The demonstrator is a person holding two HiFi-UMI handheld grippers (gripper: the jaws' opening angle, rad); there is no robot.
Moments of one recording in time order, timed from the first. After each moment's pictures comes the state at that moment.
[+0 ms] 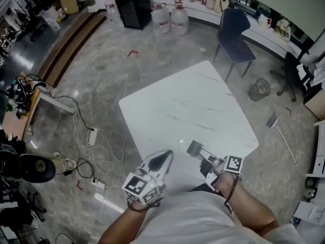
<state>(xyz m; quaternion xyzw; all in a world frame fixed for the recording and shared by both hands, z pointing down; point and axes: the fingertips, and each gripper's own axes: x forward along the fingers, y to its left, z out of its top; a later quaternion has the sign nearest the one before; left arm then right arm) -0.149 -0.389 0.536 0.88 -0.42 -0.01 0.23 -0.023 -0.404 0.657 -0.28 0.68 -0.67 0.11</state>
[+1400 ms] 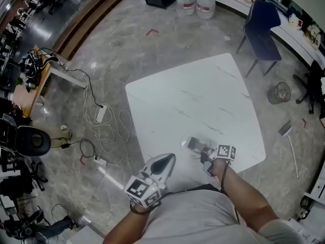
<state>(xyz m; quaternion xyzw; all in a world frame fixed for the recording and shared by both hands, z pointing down) -0.127 -0.412 0.595 0.81 -0.51 0.02 0.29 -0.031 -0.454 0.845 -0.22 0.66 -0.72 -0.05</state>
